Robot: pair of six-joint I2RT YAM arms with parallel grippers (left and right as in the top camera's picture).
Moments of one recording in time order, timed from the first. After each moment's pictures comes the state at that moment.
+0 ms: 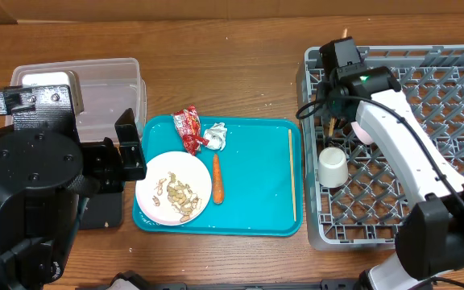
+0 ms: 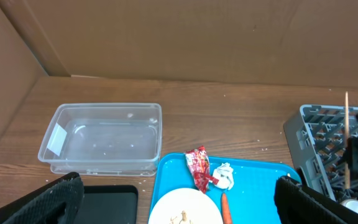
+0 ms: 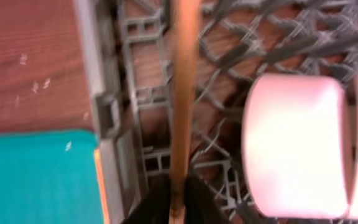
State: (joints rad) left arm -0.63 1.31 2.38 -1.68 -0.57 -0.42; right arm 0.26 1.76 1.49 -0.96 0.21 0.34
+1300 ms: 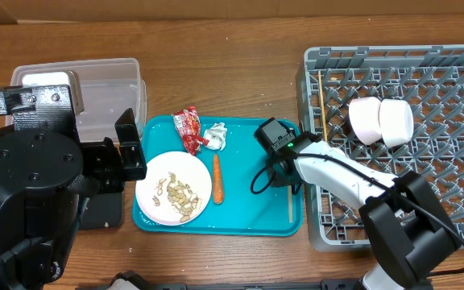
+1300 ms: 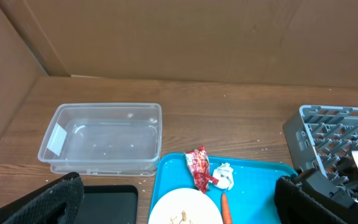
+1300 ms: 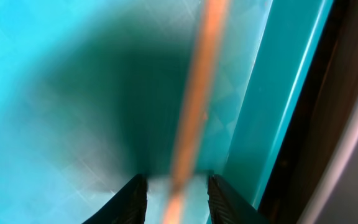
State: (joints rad) left arm -0.63 1.31 2.38 -1.68 -0.57 -0.42; right arm 0.60 1.80 1.05 -0.72 0.17 0.44
